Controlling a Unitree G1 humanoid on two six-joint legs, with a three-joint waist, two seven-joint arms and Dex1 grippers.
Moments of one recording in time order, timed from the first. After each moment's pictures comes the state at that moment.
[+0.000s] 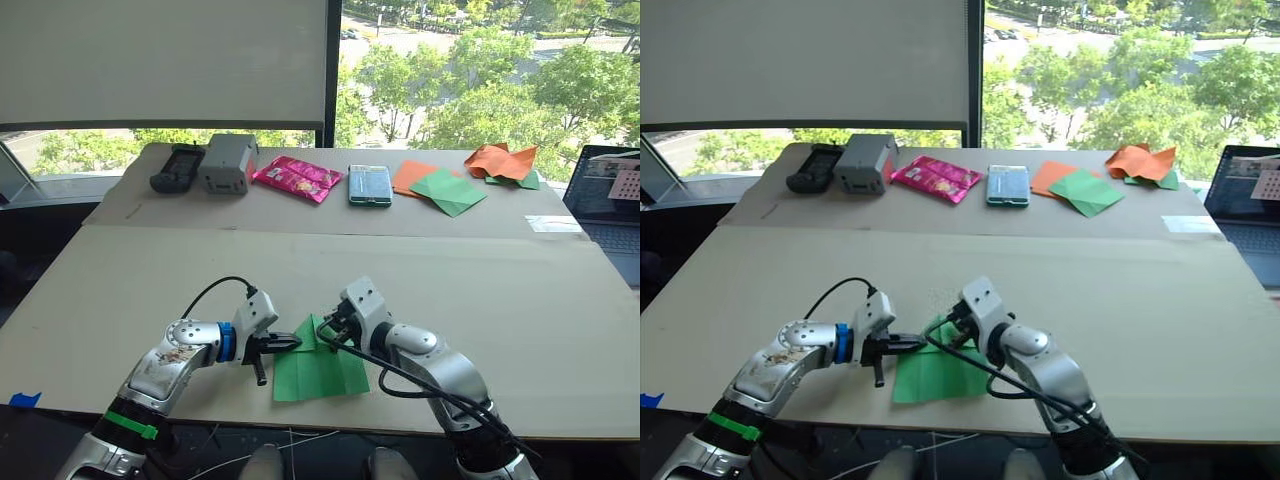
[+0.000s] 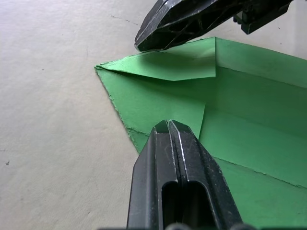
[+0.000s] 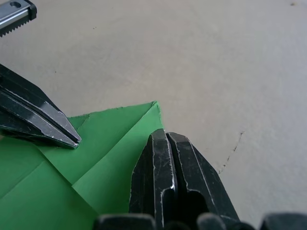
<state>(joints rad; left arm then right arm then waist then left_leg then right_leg) -0.26 0.60 -0.25 -0.04 -0.30 0.46 -0.99 -0.26 -0.18 0.28 -0.42 0.11 0.95 0.43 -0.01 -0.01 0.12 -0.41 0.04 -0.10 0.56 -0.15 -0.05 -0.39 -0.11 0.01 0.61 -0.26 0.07</state>
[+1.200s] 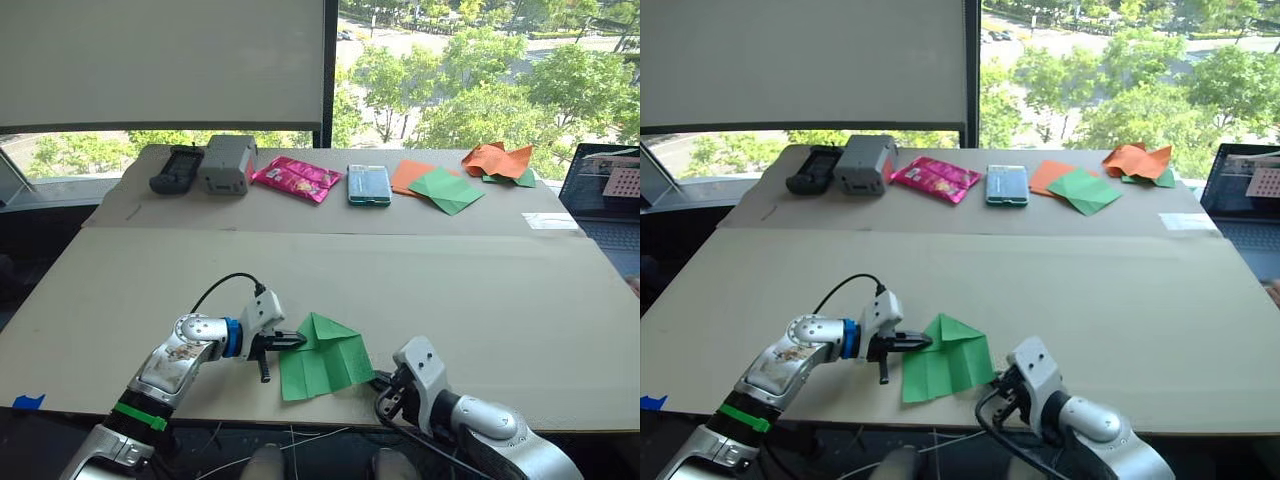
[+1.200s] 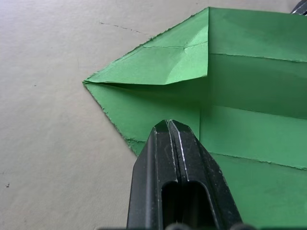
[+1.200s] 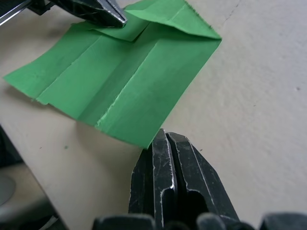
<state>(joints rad) -0.31 0.58 -0.29 0.03 -0.24 0.39 -1.03 0.21 -0.45 0.17 -0.70 0.29 0.82 0.42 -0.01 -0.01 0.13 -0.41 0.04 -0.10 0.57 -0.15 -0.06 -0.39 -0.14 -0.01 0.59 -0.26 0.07</state>
